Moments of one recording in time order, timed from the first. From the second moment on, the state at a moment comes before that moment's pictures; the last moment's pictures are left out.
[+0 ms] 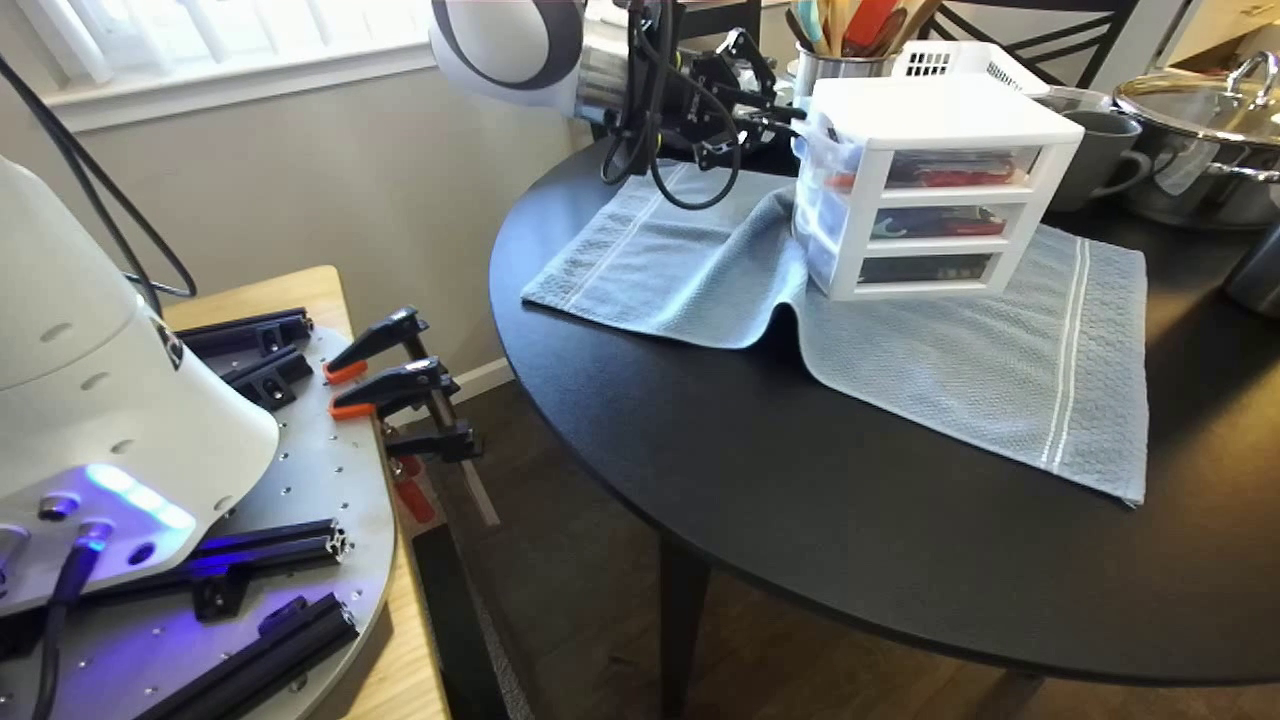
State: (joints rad) arm 0.08 0.30 0.18 -2.43 -2.31 2.11 1.14
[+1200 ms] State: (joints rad) arm 0.07 0.07 0.15 -2.49 -2.10 2.66 0.83
